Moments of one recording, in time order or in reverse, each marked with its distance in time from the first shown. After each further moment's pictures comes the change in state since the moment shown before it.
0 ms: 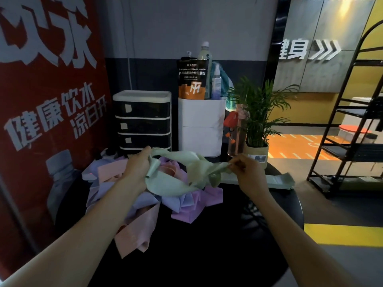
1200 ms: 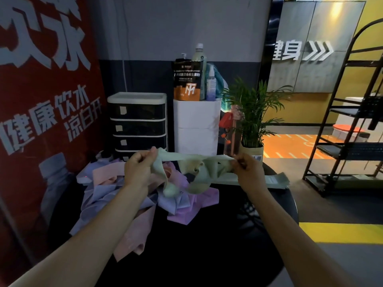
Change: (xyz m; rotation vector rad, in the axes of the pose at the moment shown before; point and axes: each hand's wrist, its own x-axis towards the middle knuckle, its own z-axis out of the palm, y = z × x) left_hand -0.010 -0.014 0.014 -0.204 0.007 0.180; right_hand 0.006 0.010 -0.001 0.181 0.082 0.150
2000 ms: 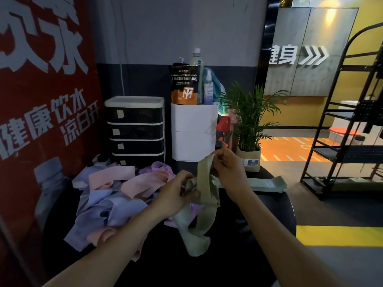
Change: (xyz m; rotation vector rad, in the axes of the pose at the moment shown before) left_hand -0.019 -0.055 0.016 0.708 -0.749 0.285; right_hand -0.004 -0.038 0.021 0.281 -0.168 -0.010
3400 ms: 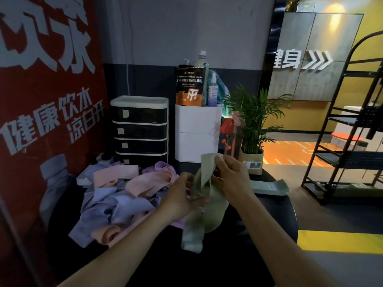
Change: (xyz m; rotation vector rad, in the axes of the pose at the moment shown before) left_hand -0.007 0.014 0.008 -0.097 0.062 -0.150; right_hand -0.019 -0.020 0.008 0.319 0.041 0.235
